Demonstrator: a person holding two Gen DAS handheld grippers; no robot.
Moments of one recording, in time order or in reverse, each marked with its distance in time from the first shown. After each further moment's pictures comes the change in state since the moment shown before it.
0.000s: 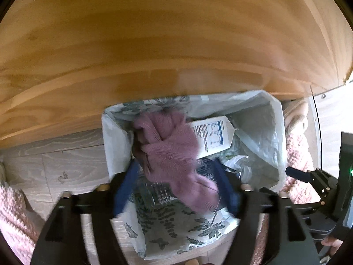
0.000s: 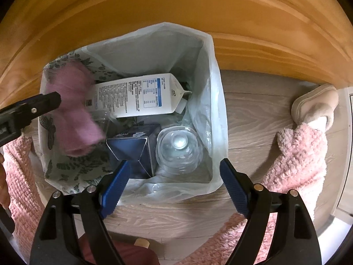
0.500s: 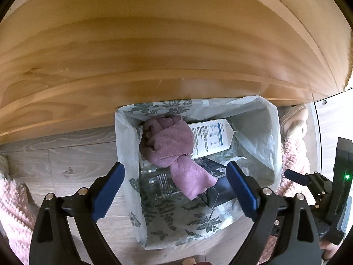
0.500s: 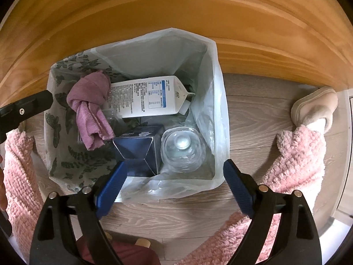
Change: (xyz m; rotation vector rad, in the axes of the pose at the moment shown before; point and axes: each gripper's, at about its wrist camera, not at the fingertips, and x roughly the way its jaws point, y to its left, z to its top) left arm -0.019 0.002 -0.004 -0.023 -0.013 0.021; right arm -0.009 0.005 -0.004 -0.011 -0.020 0.002
